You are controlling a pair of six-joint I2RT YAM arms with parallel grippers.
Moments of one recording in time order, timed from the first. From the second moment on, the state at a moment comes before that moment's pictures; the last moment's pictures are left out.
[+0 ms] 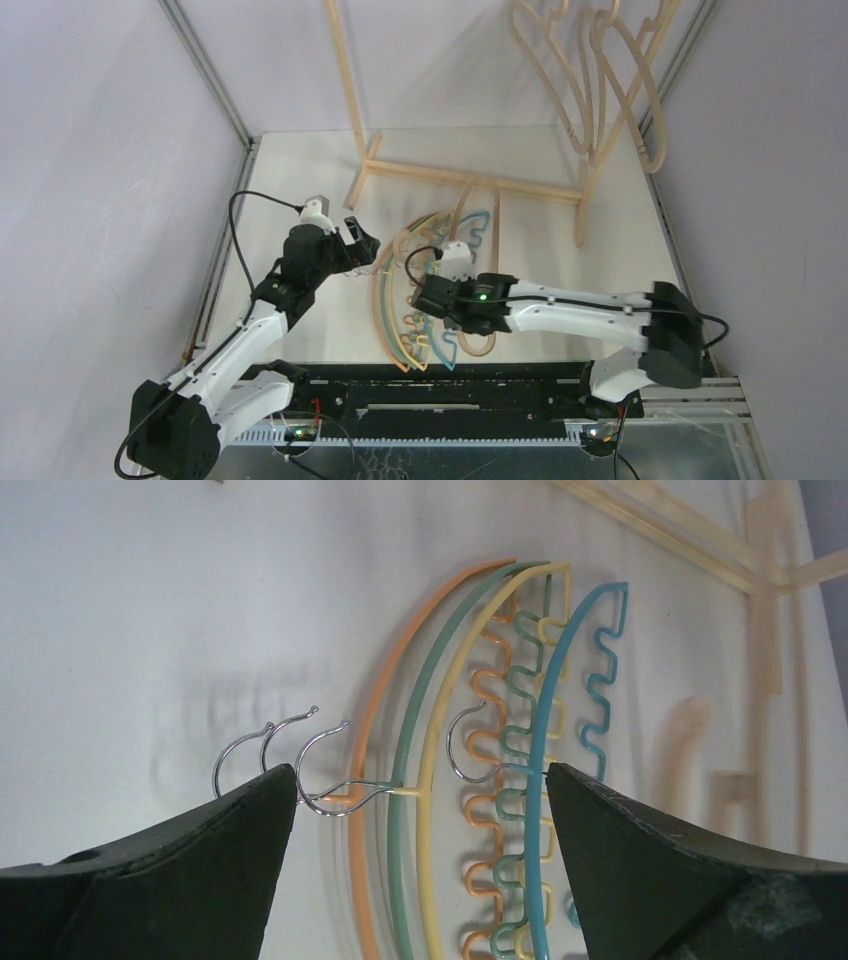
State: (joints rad) left arm -0.38 0.95 0.57 -0.08 -0.05 -0.54; right arm 1.24 1.51 1.13 -0.86 0.52 0.89
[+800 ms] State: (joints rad) left arm -0.38 0.85 0.56 -0.08 -0.08 -0.55; right arm 0.81 1.62 1.91 -0.67 0.02 0.57
